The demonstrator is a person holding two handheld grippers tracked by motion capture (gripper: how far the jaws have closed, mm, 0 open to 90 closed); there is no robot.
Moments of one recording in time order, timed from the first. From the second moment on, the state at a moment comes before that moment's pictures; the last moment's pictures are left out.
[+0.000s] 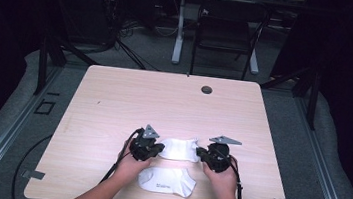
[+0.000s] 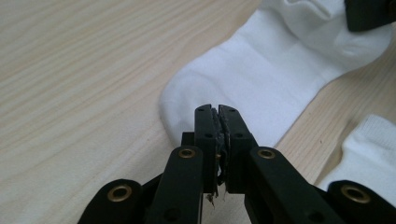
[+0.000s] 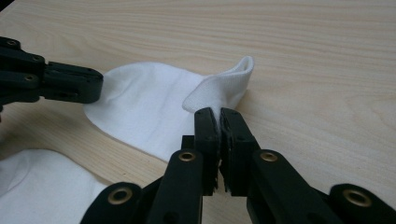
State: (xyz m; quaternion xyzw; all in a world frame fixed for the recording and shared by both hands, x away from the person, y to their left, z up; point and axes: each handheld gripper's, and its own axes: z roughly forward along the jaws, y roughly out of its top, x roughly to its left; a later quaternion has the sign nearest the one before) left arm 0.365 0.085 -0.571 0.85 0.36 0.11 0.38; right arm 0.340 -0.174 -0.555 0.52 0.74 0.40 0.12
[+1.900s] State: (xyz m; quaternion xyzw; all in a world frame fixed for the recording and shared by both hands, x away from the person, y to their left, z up) left arm 0.371 0.129 -0.575 0.82 0.42 0.13 0.37; right arm 0.350 -0.162 -0.574 0.51 0.77 0.37 0.12
